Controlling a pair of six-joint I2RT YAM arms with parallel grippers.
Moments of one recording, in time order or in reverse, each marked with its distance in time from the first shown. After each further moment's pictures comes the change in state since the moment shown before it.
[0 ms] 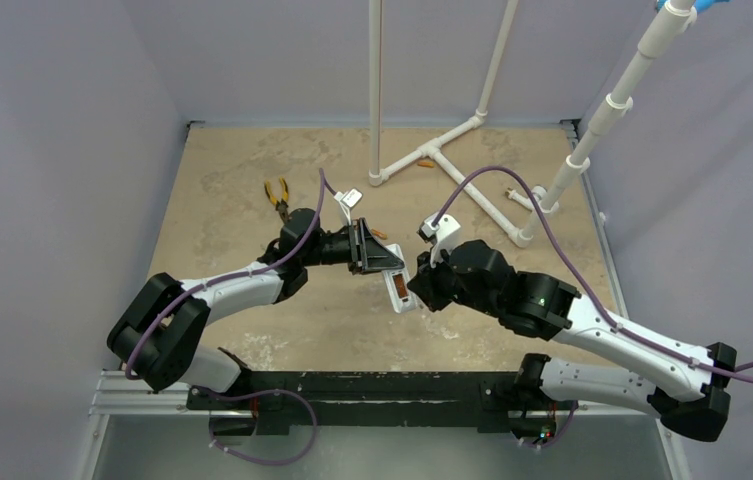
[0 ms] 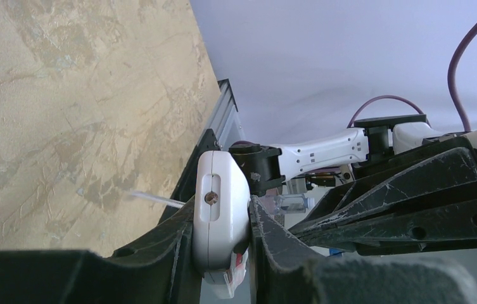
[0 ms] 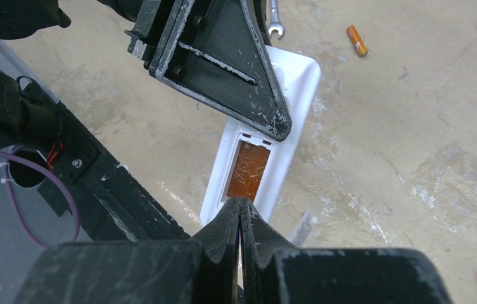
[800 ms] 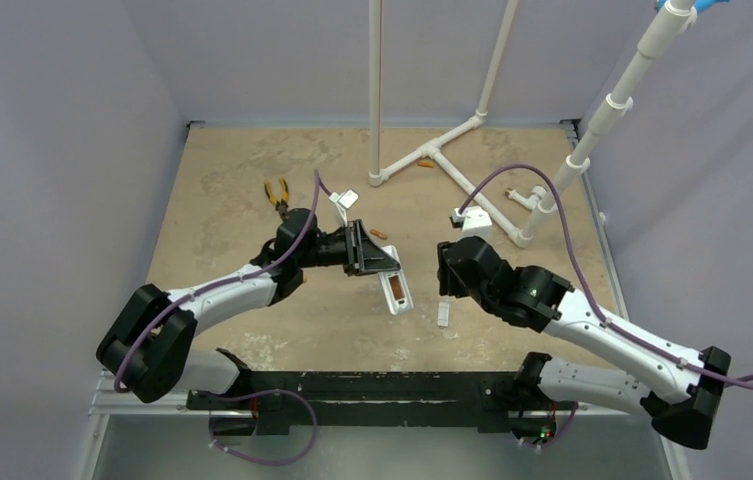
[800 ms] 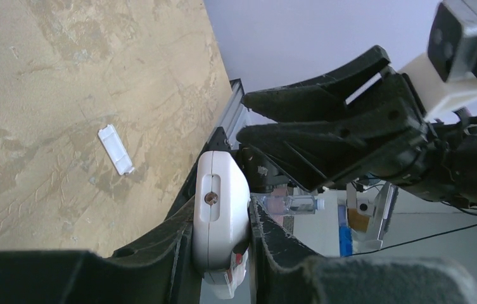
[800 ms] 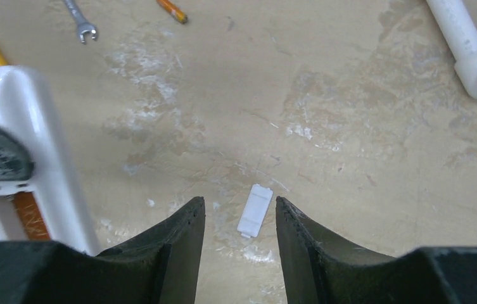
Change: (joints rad) left arm 0.005 -0.069 0.000 -0.118 -0.026 0.057; right arm -0.093 0.030 -0.018 -0.183 0.329 0.180
